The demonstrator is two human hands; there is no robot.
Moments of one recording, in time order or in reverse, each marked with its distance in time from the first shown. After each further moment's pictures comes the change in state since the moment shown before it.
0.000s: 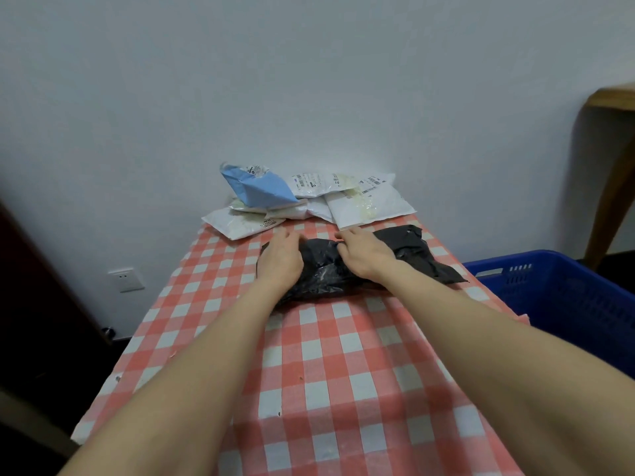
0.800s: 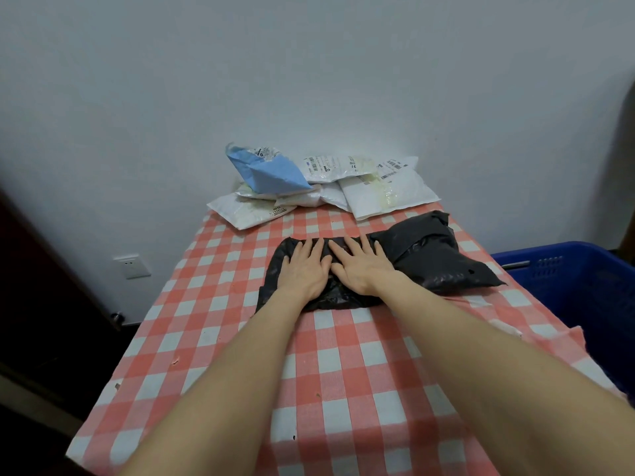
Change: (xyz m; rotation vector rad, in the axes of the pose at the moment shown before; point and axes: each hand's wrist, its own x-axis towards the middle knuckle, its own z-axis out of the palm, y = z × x) left_hand 0.006 -0.018 0.054 0.020 -0.333 -0.063; right_hand 0.025 -0.004 0.057 -0.236 -0.243 -0.013
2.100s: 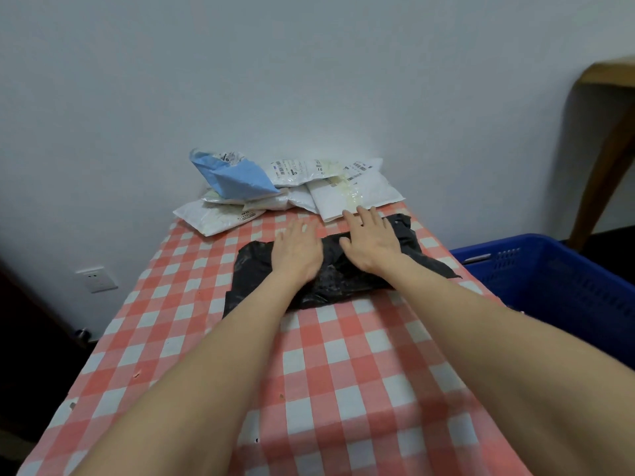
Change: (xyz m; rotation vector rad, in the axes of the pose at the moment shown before) left_hand 0.007 0.064 -0.019 0.057 0.245 0.102; right_hand -0.023 0.056 -0.036 0.089 0.290 0.169
